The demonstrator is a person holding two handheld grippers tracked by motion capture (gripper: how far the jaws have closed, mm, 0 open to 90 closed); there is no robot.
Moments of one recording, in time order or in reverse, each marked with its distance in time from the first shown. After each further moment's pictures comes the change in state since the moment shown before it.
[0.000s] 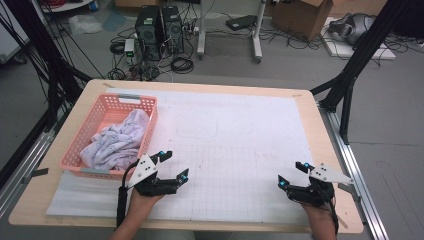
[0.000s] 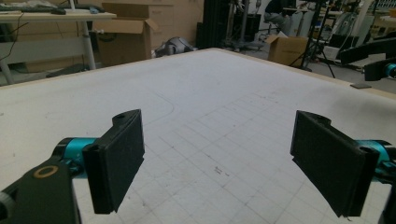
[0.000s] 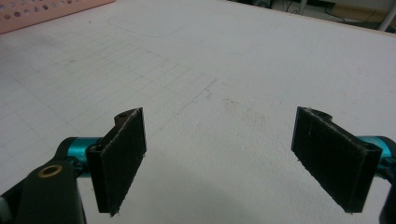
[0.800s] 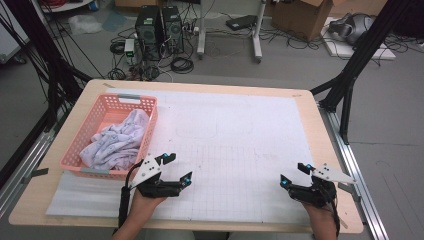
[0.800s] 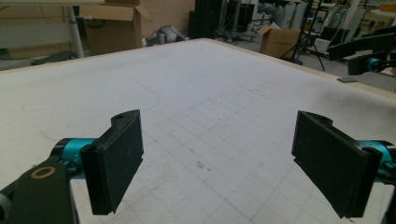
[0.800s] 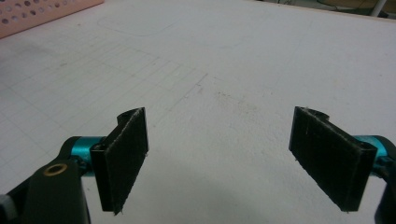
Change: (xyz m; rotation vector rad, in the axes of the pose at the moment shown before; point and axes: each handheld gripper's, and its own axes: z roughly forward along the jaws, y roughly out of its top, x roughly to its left) left arm -0.008 0.005 0.003 0.049 -0.053 -0.032; right arm -0.003 -0.002 -0.003 0.017 -0.028 0.061
